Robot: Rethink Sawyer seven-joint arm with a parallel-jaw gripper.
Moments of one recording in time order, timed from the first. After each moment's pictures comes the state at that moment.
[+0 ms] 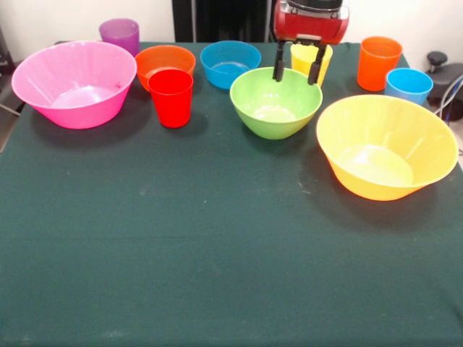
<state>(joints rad) -0.02 -0.66 -0.11 1.93 0.08 0.16 1.66</state>
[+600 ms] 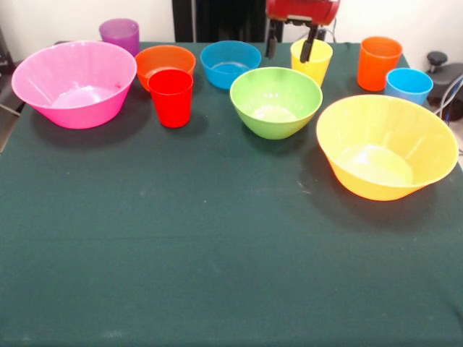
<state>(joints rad) -0.03 -0.71 -0.13 1.93 0.08 0.34 1.66</state>
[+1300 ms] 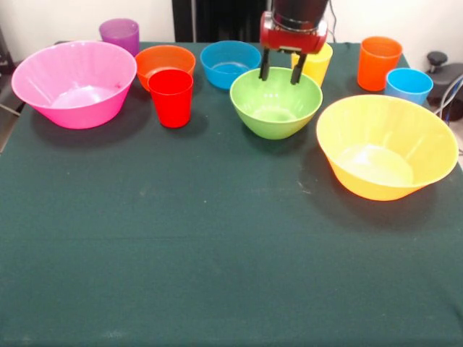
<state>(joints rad) -0.03 -0.54 -0.13 1.91 0.08 0.27 1.66</state>
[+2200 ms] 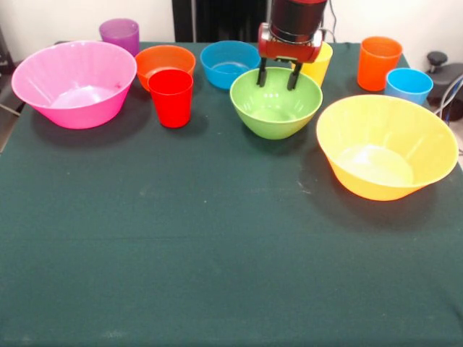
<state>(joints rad) -0.03 -0.49 -0.13 1.91 0.07 0.24 1.66</state>
